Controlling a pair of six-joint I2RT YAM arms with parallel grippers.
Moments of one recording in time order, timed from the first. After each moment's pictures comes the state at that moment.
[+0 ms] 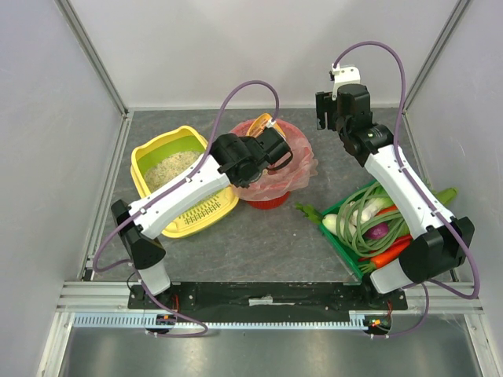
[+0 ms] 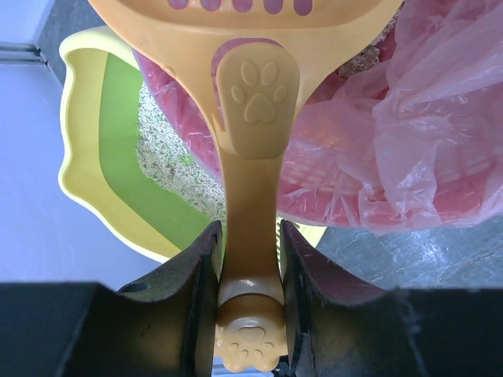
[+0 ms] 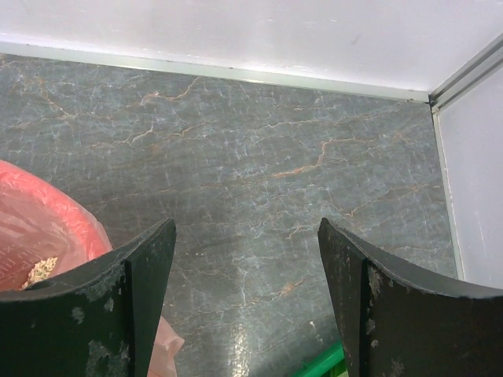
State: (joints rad) left arm -0.95 1.74 1.94 -1.36 -0.63 -0.09; right arm 0.35 1.50 1.51 -0.40 0.36 0.00
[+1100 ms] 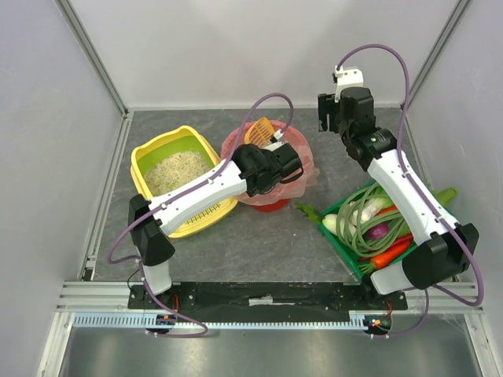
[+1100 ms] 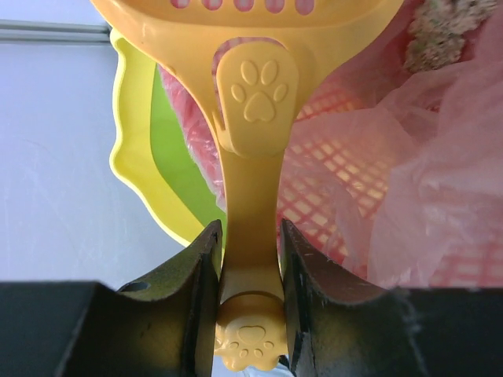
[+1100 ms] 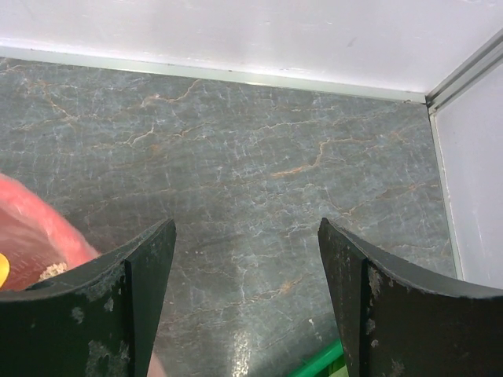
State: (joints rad) left arm -1.01 1.82 1.88 -1.35 -0.84 -0.14; right arm 0.35 1.47 1.48 -0.38 0.36 0.00
